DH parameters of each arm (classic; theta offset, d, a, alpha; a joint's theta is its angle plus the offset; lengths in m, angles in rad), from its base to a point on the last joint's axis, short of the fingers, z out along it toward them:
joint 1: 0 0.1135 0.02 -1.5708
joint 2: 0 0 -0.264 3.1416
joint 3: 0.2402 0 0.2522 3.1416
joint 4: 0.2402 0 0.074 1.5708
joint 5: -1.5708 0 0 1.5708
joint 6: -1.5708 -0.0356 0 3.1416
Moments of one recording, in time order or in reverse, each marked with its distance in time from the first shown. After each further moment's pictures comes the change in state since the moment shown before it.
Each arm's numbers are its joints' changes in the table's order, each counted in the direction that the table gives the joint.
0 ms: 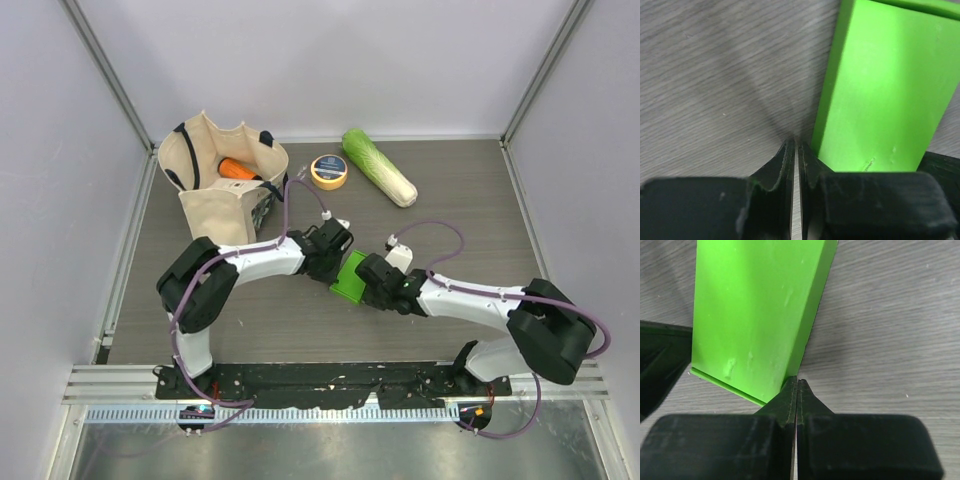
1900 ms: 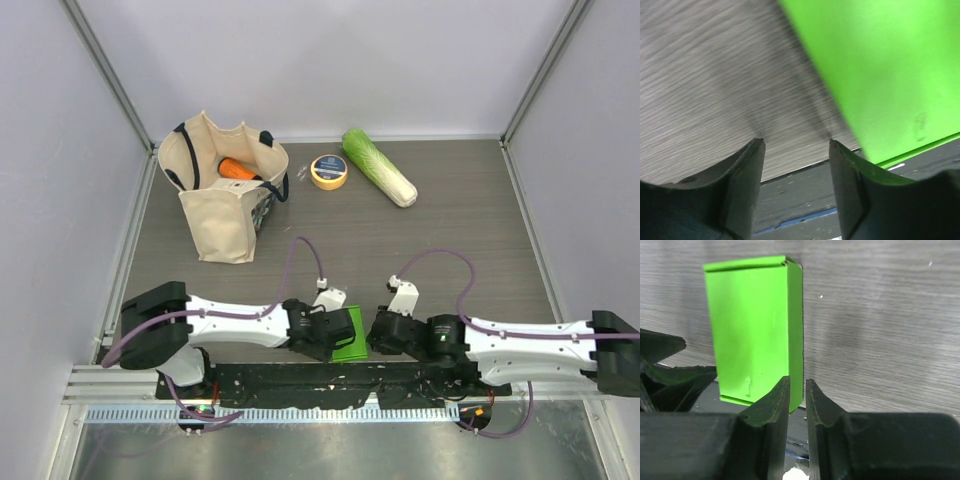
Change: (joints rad) left arm -0.489 -0.278 -0.289 0.208 0.193 0.383; right arm 0.448 -0.386 -0.191 0.175 -0.079 -0.120
